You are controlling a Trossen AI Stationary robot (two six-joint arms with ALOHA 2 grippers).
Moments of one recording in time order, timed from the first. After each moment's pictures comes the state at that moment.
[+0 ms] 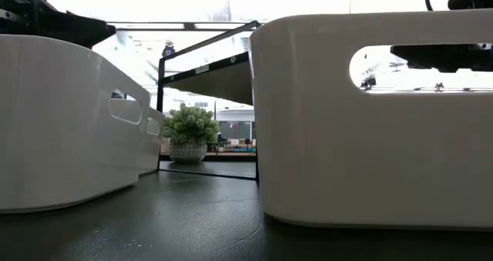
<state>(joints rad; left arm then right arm) -0.50 0.25 0.01 0.31 -0.56 0.30 0.01 0.02 0.01 0.02 0.03 -0.35</state>
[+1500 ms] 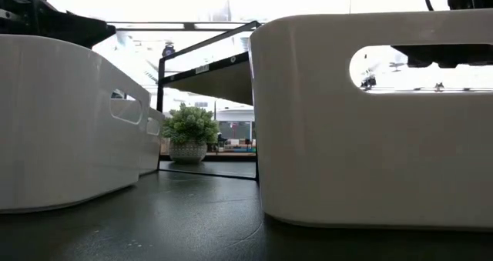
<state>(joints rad) -0.50 0.25 0.01 0.31 -0.56 0.30 0.01 0.02 0.01 0.07 0.03 -0.29</state>
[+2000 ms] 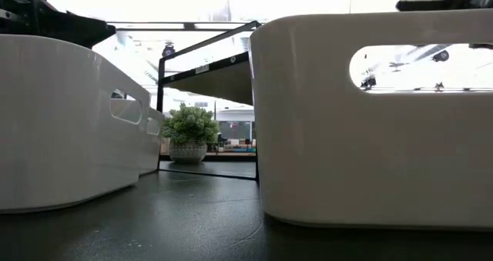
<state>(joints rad) -0.50 0.25 0.01 0.31 -0.56 0.30 0.01 0.03 0.01 0.36 0.02 -0.31</state>
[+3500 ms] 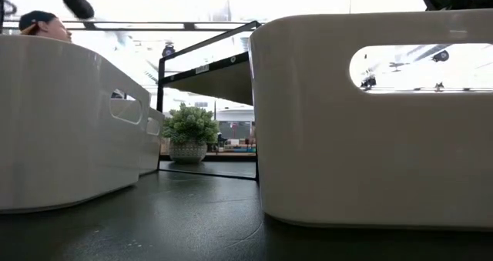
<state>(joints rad) -0.50 0.43 0.18 1.03 -0.57 -0.20 0.01 0.03 0.05 0.48 0.02 -0.31</state>
